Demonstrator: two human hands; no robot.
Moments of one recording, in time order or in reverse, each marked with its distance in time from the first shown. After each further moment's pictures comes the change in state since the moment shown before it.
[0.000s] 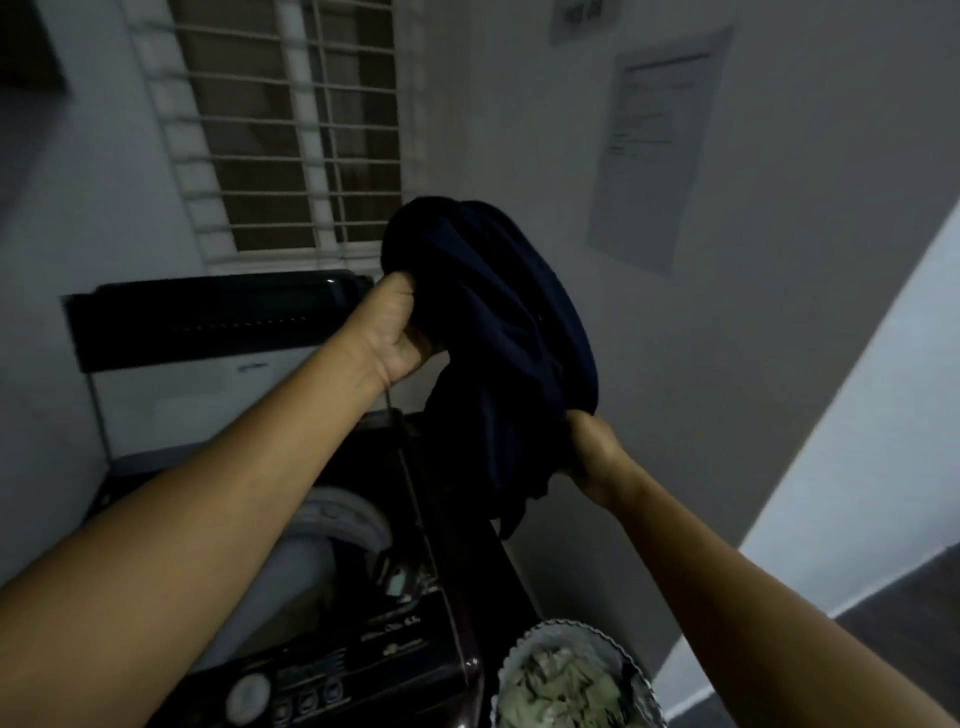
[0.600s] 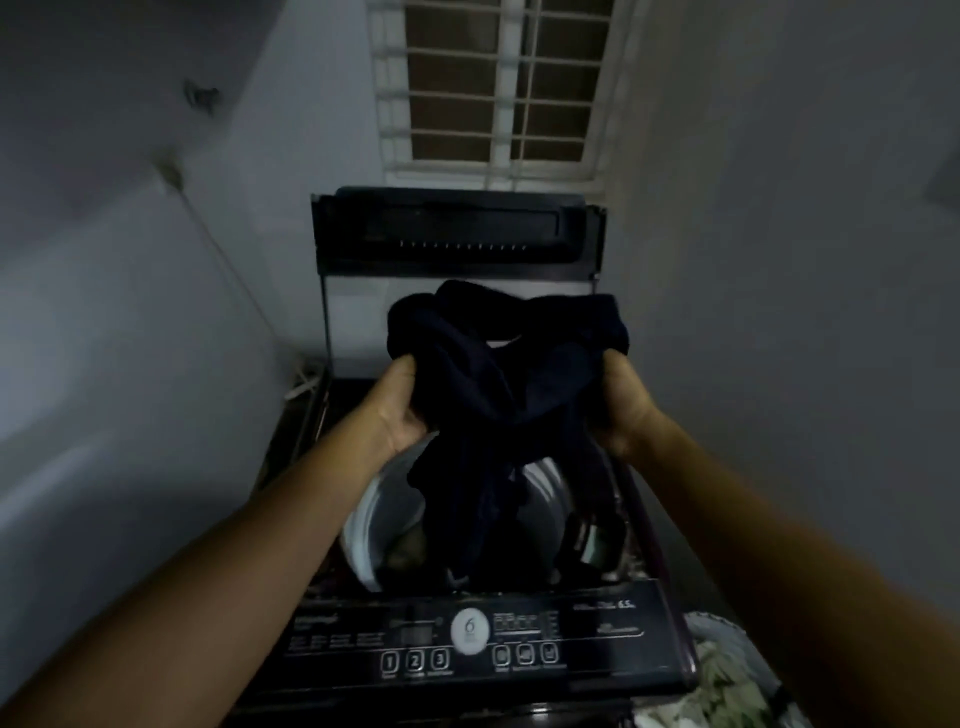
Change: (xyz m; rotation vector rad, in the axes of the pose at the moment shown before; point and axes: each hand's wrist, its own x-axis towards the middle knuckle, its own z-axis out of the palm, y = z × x) left_hand -0.049 -0.019 -0.316 -0.094 0.477 -0.242; right_hand 0.060 0.017 0.272 0.166 -0.226 0.125
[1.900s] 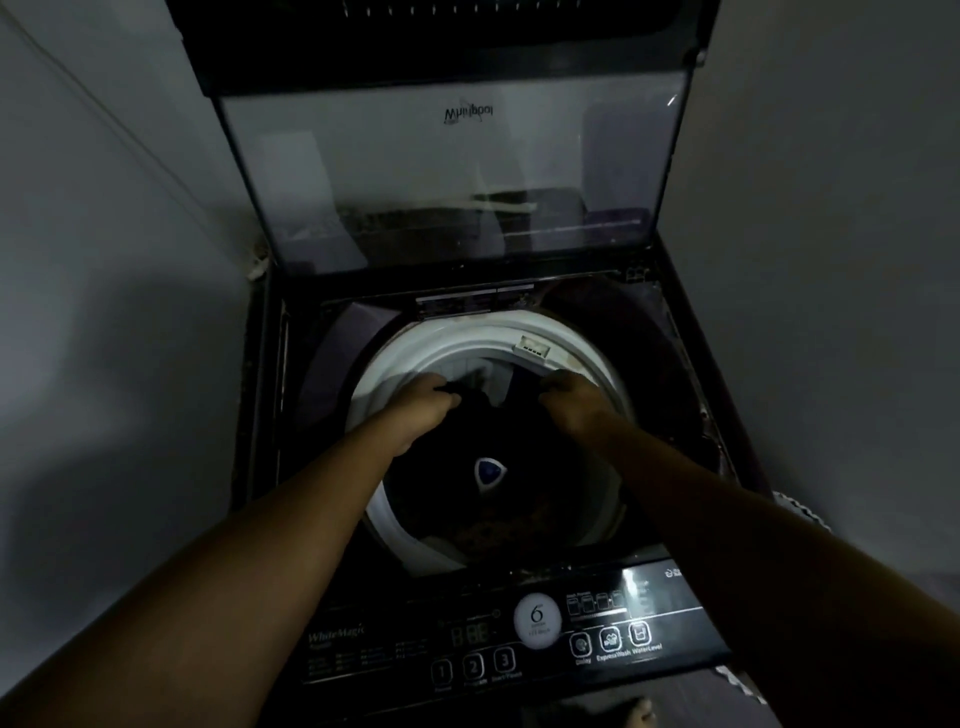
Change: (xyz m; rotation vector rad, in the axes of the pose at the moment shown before) left_hand 0.138 -0.115 -0.112 1.118 0.000 -0.280; right_hand 0.113 0.221 -0.009 -0.835 0.070 0.346
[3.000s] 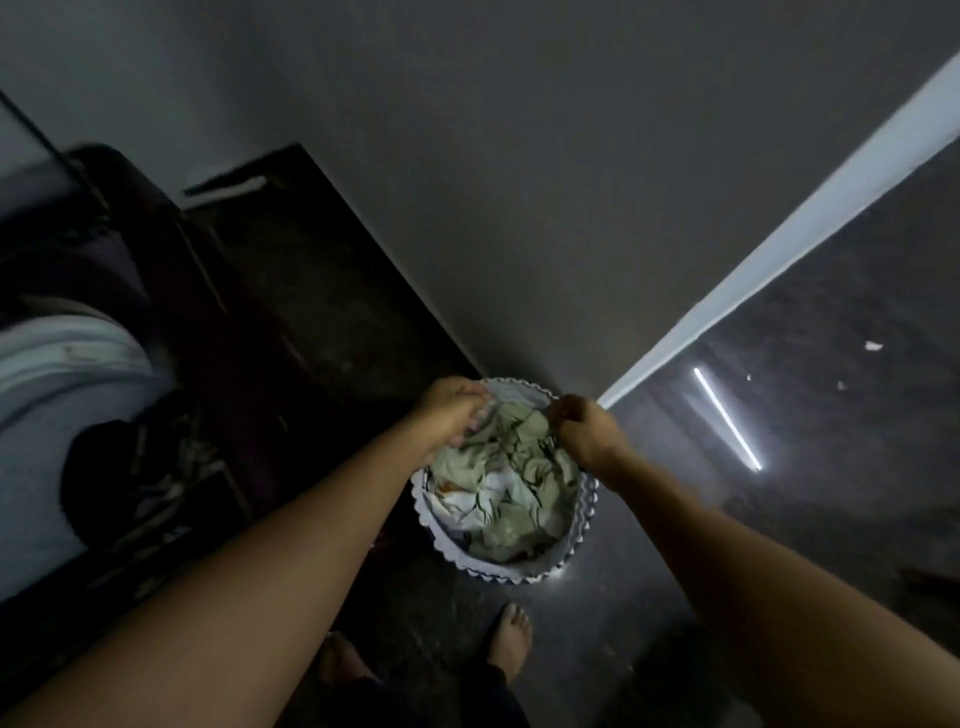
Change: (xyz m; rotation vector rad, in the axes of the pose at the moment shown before) left_hand -0.038 0.149 0.511 0.088 -0.395 0.084; right_hand -0.113 0.465 -0.244 0.245 0.268 0.302
